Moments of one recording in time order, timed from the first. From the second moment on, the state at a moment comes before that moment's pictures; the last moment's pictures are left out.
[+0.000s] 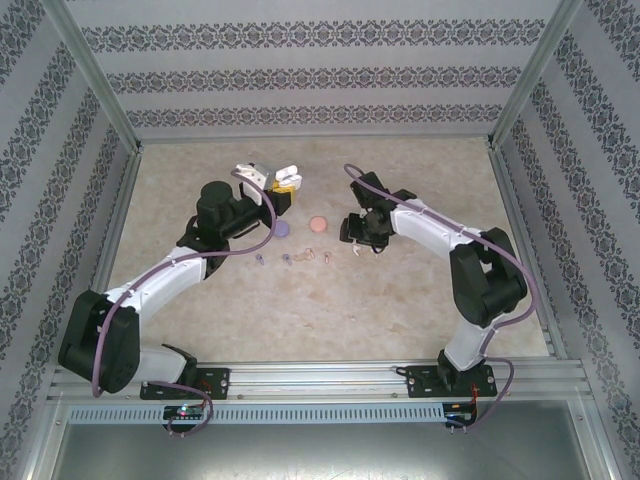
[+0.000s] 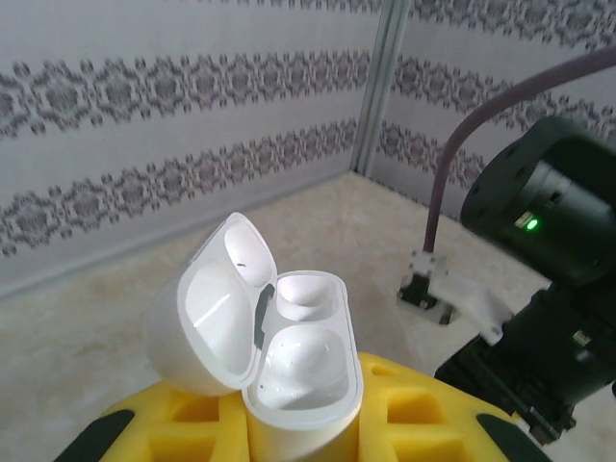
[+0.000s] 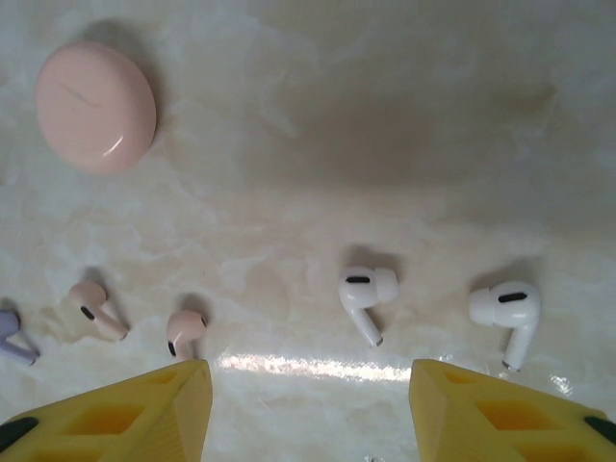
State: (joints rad) left arm -0.37 1.35 0.80 0.46 0.38 -0.07; right arm 0.48 1.78 1.27 -0.70 -0.09 0.62
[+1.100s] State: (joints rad) left arm -0.37 1.43 0.73 0.85 0.38 -0.19; right arm 0.51 2.03 1.43 -0.82 0.02 0.62
